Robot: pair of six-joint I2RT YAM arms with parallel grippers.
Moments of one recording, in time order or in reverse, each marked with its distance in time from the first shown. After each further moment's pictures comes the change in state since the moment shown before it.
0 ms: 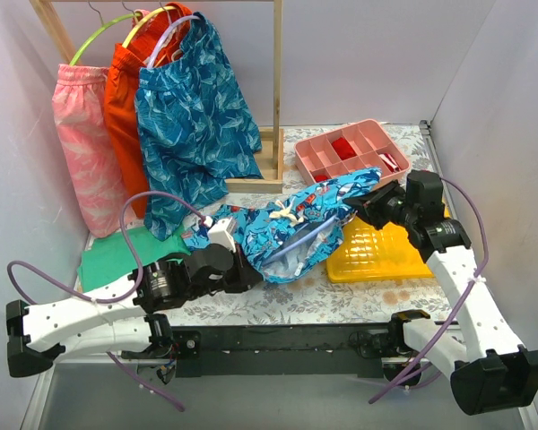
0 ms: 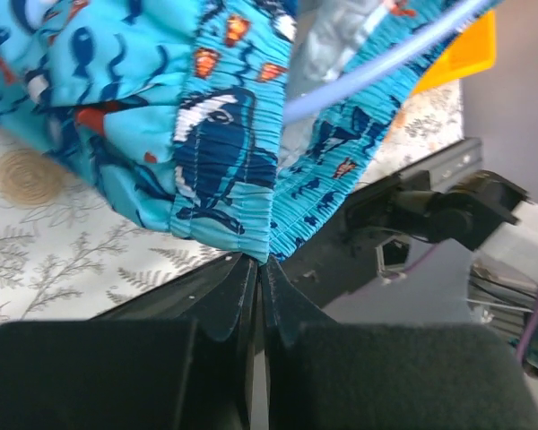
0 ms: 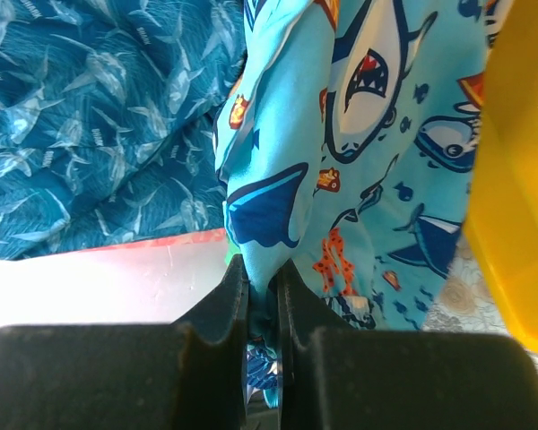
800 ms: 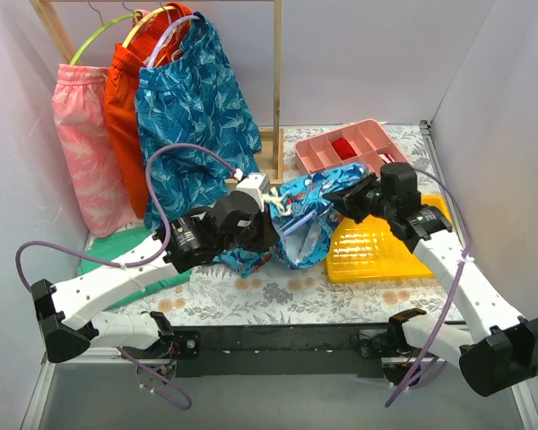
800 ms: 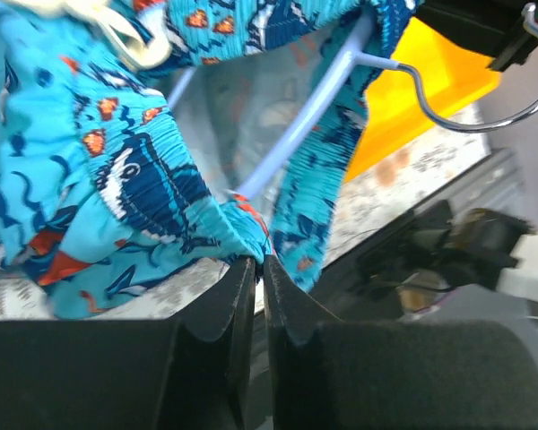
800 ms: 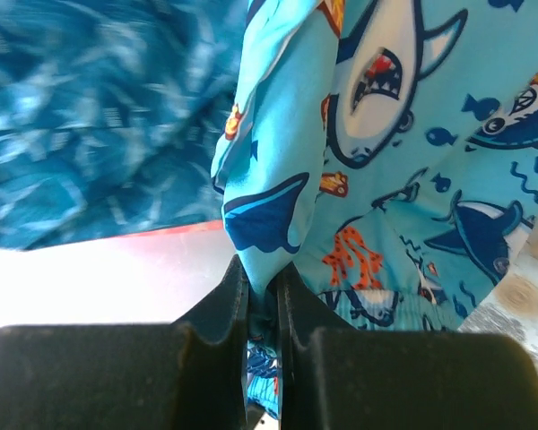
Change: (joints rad) left arm 0.164 0.364 0.481 -0.068 0.102 0.349; right arm 0.205 0.116 0.124 0.040 0.121 0.113
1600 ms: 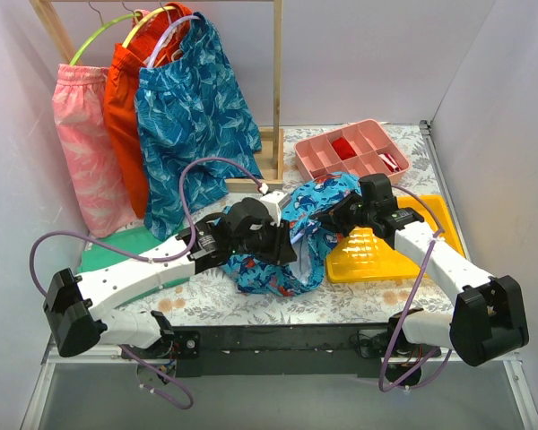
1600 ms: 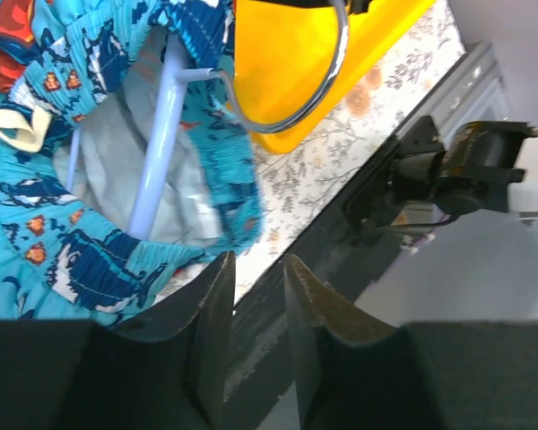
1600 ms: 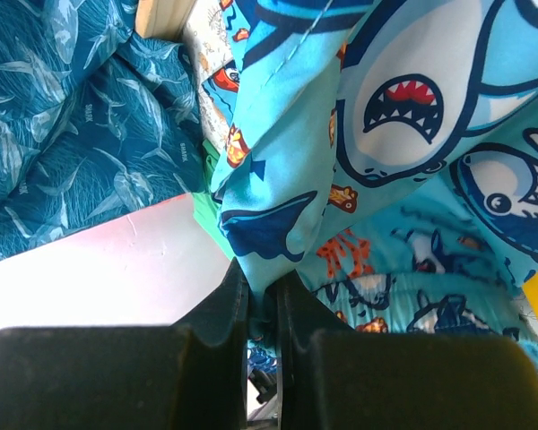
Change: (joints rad) left arm 0.045 0.064 -0.206 0.237 0.302 0.118; right arm 0.017 0.188 -0.180 0.144 -0.140 0.025
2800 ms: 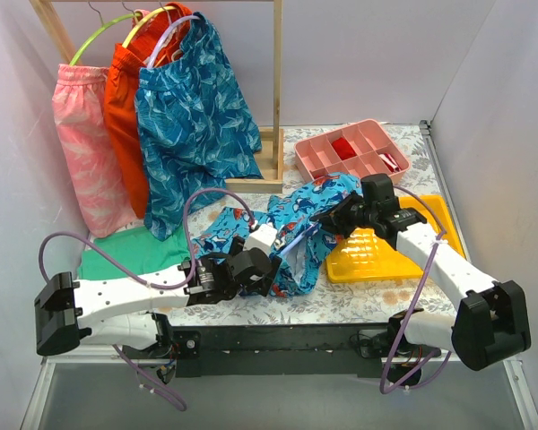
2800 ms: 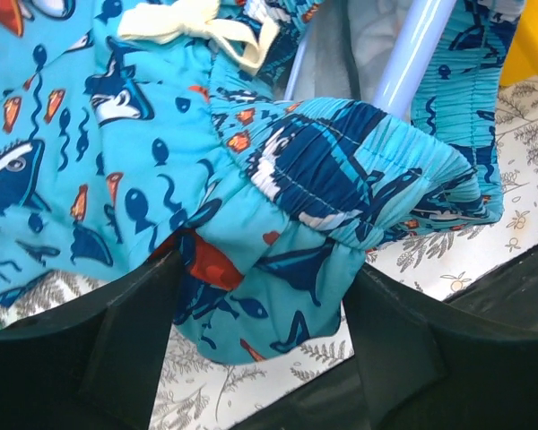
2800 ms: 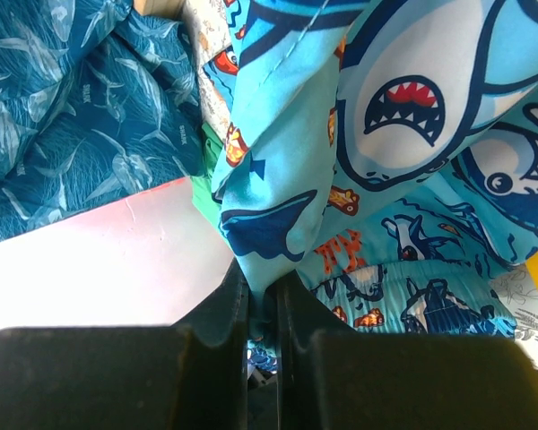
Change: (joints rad) left arm -0.237 -0.102 -0.228 -0.101 -0.615 0.072; right arm 0.000 -0.021 0.008 -0.037 -0.029 -0.010
